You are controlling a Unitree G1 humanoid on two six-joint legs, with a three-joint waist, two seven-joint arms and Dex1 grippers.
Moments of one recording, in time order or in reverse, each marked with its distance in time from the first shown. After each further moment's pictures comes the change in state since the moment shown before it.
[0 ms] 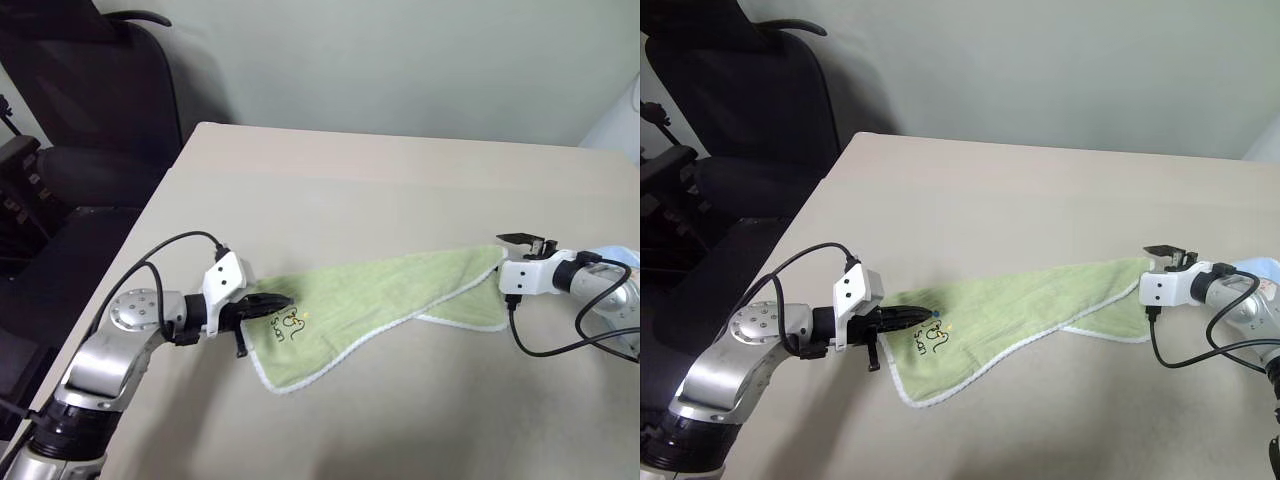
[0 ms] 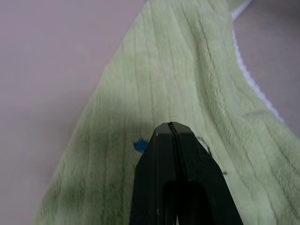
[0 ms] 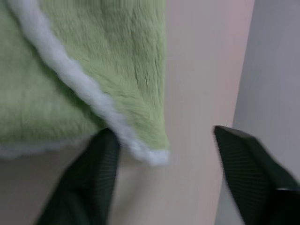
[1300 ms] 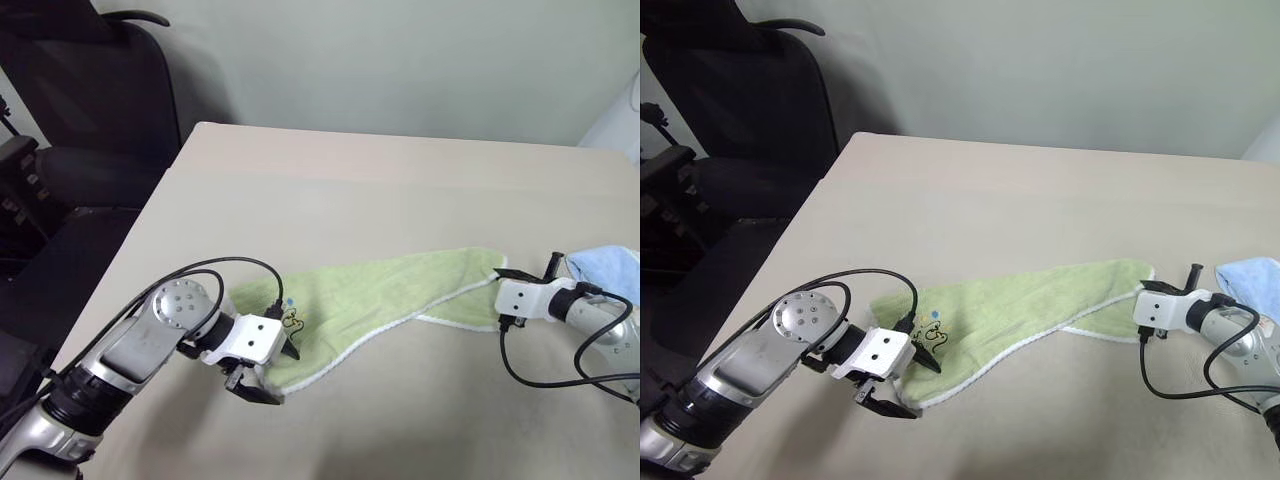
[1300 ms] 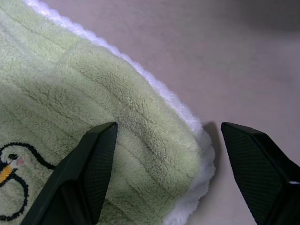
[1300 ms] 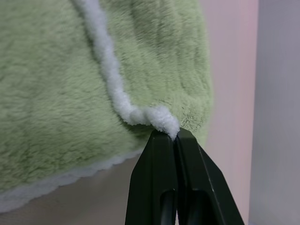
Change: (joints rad) left arm -0.188 0.136 -0.364 0.074 0.252 -0.336 -0.499; right arm 0.308 0.027 -0.126 -0.353 0.111 0.258 -0.002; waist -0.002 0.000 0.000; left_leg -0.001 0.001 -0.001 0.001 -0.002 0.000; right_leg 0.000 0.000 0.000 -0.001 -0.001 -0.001
